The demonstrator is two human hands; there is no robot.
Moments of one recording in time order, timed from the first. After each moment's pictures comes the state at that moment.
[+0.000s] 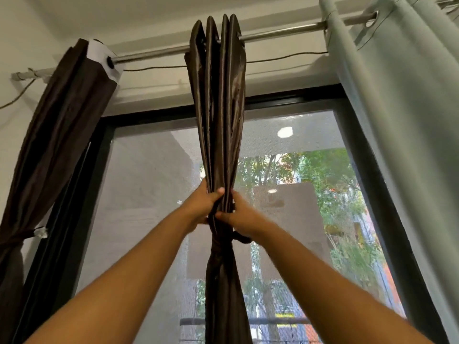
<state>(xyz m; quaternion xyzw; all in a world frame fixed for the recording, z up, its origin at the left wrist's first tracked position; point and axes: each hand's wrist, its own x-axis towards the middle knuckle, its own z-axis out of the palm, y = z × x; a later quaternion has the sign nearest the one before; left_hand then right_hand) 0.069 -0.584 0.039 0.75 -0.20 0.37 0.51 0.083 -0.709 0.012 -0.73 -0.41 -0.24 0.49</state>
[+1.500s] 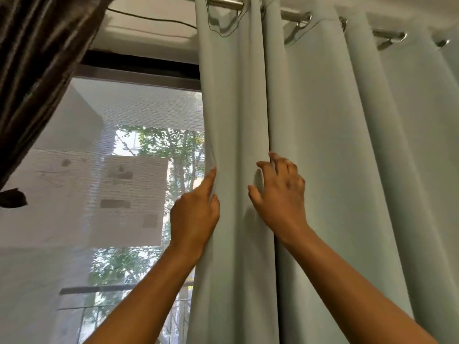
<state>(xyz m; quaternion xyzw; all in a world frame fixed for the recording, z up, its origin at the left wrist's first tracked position) 0.075 -1.005 -0.061 0.68 -0.19 0.66 0.26 0.051 -1.165 -0.039 -0.73 -0.08 -0.67 0.10</state>
